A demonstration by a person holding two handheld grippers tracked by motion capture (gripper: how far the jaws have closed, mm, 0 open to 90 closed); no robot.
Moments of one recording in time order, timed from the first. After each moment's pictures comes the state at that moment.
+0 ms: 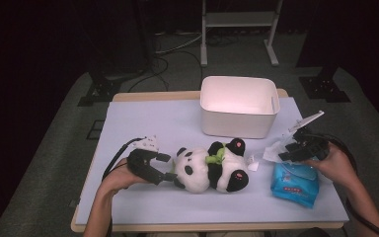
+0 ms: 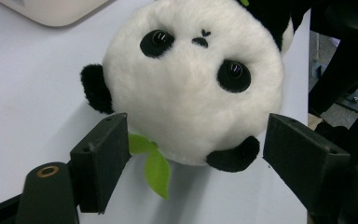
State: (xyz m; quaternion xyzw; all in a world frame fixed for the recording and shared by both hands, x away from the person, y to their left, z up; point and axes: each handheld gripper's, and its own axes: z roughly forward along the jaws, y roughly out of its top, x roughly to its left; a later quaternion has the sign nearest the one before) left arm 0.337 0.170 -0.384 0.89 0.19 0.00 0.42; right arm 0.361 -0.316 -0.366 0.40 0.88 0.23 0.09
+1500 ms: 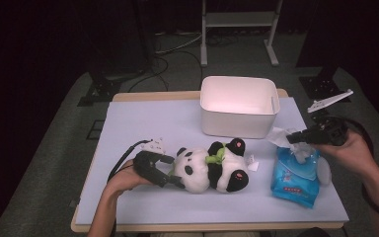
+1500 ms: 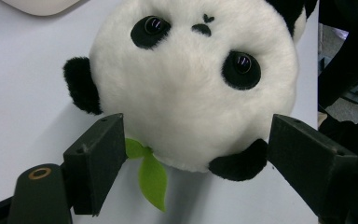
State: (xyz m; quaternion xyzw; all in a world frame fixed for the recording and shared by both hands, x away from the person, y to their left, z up) left arm 0.339 0.158 -0.394 0.89 0.19 0.00 0.41; right arm 0.353 -0.330 -0.293 0.38 0.86 0.34 0.04
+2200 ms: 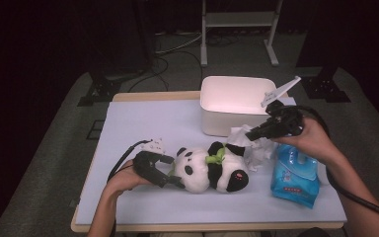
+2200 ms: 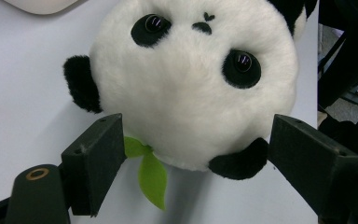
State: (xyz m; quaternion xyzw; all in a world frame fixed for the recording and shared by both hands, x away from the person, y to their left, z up) left arm 0.339 0.159 -0.394 0.89 0.19 0.00 0.41; right arm 0.363 -0.218 -0.260 0.25 0.91 0.34 0.00
